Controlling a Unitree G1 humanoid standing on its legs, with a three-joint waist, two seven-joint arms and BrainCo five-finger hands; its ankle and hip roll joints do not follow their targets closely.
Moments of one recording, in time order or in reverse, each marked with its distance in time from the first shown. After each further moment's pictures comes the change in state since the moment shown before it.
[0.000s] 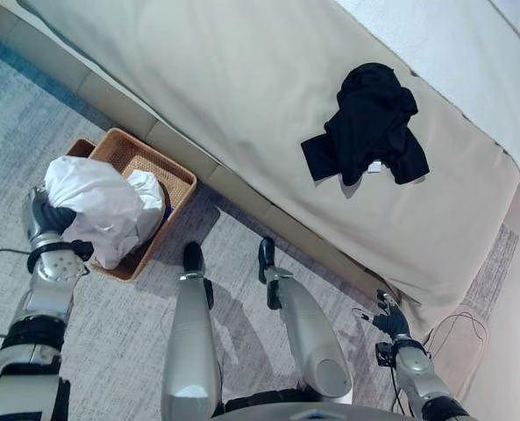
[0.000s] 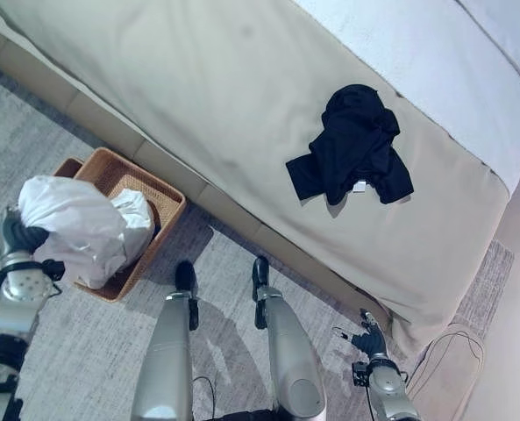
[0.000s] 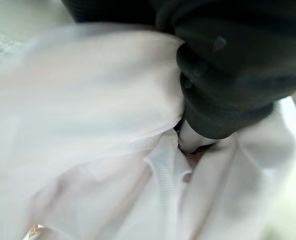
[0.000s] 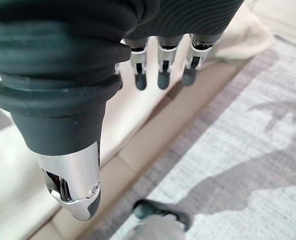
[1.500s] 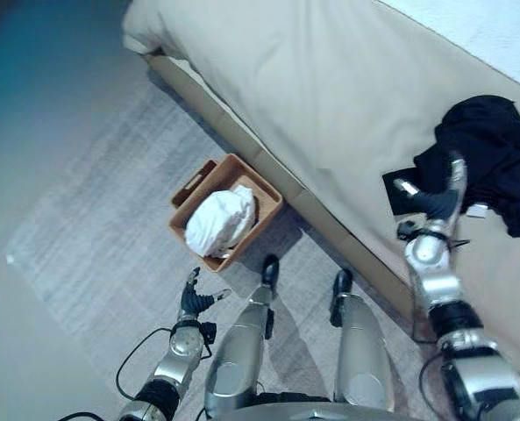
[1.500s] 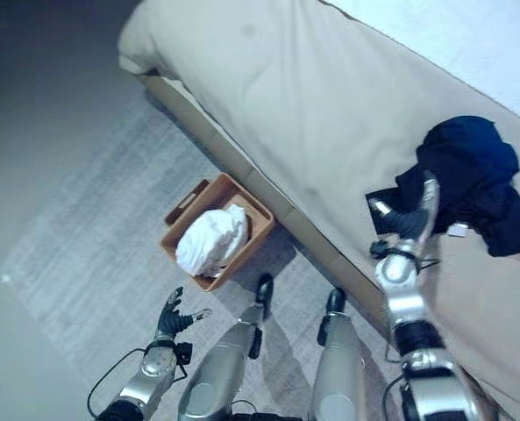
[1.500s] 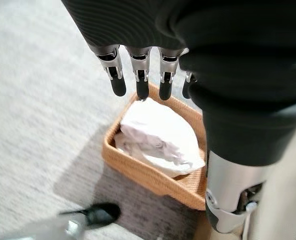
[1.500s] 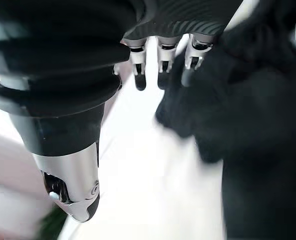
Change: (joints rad) left arm 0.378 -0.543 -0.314 -0.015 -0.097 -0.027 -0.091; right arm -0.554 -0.231 -0.177 -0.126 -0.229 0.040 -0.555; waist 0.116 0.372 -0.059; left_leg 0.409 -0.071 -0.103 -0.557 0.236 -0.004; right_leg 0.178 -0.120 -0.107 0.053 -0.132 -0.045
